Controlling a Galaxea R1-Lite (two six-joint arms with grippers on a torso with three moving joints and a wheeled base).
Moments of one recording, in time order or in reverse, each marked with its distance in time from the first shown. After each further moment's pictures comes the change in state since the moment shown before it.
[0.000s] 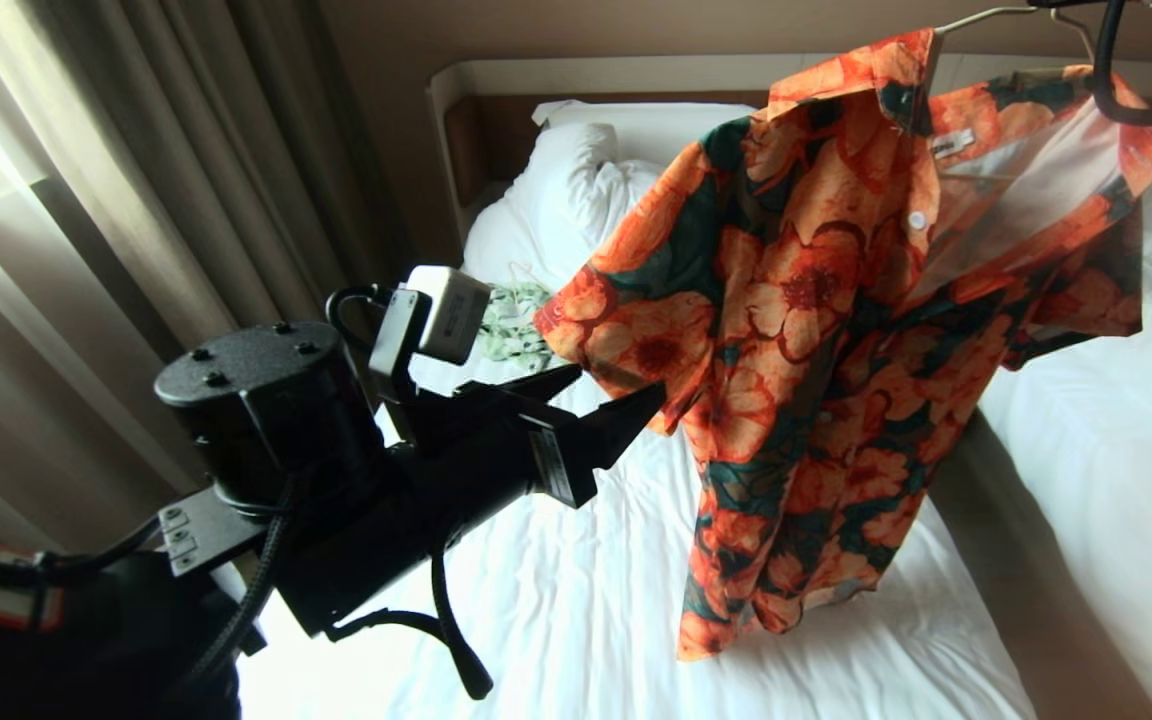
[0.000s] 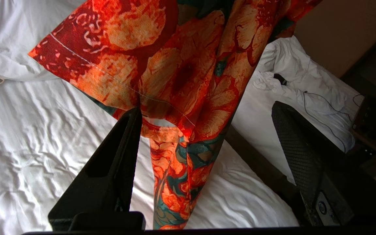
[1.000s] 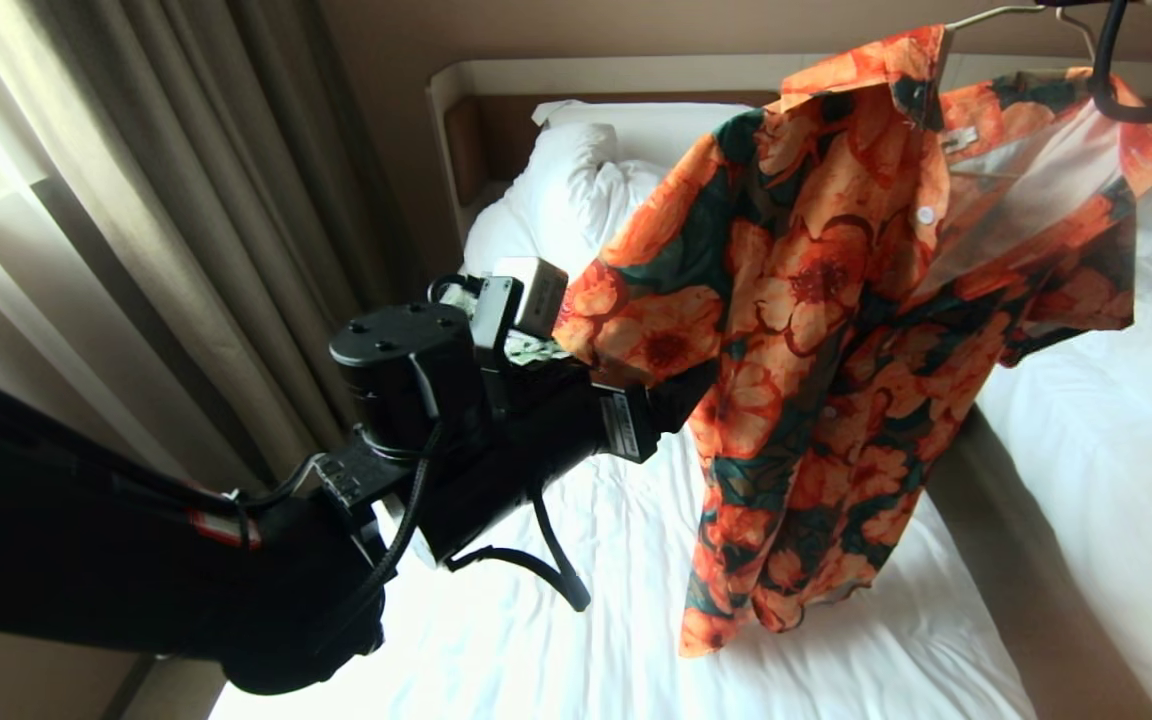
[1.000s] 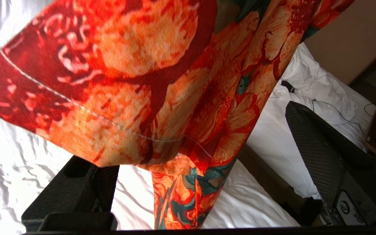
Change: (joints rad) left arm 0.007 0.170 -0.186 0.001 0.011 -0.003; right arm -0.032 0.007 0.005 -0.019 0.036 0.027
